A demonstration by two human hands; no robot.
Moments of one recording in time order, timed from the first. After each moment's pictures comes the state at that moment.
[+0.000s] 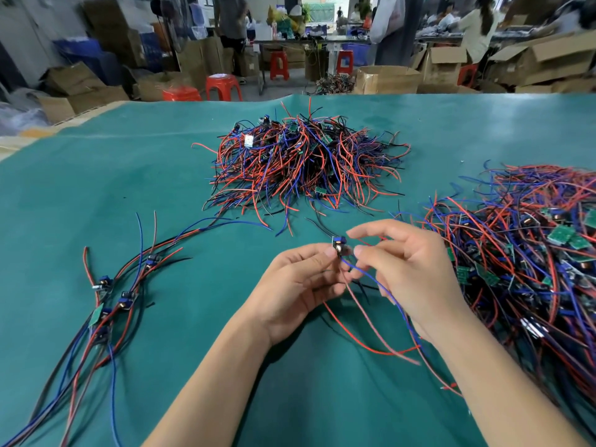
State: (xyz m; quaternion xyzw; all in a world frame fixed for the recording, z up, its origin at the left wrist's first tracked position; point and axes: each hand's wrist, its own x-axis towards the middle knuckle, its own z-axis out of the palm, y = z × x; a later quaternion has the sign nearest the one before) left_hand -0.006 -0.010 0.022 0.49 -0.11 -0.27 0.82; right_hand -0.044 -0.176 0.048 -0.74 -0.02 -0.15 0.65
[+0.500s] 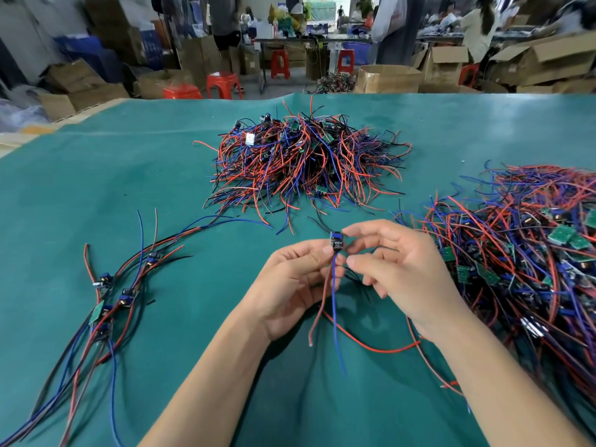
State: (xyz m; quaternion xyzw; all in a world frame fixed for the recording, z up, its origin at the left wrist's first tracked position) left_hand -0.002 -0.009 0.021 0.46 -0.09 -0.26 0.84; right_hand -0.040 -0.178 0.042 -0.75 -0.03 -0.10 0.65
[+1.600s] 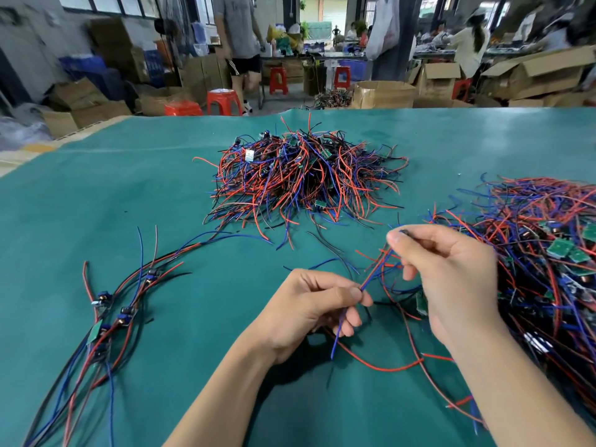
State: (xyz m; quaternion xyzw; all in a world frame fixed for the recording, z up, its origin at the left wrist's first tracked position) left_hand -0.011 -0.012 0.024 0.60 -0.22 -0.26 0.72; right_hand -0.035 -0.197 0.049 -0.66 0.06 -0.30 0.68
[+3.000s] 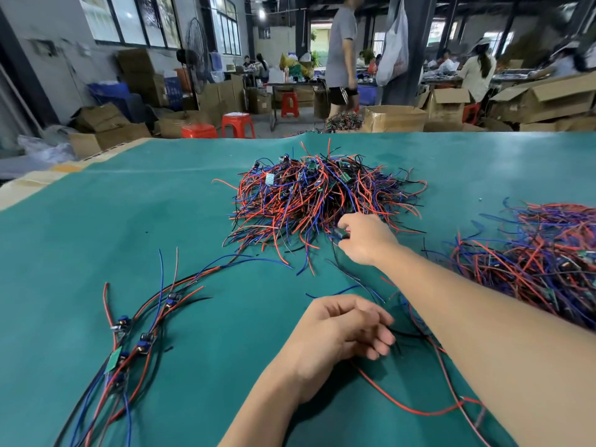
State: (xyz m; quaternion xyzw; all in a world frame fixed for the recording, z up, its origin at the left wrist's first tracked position) left_hand -0.007 -0.014 0.019 0.56 -0.18 -0.26 0.77; right_hand 0.138 -0.163 0.044 -0.98 0.04 -0.03 0.17
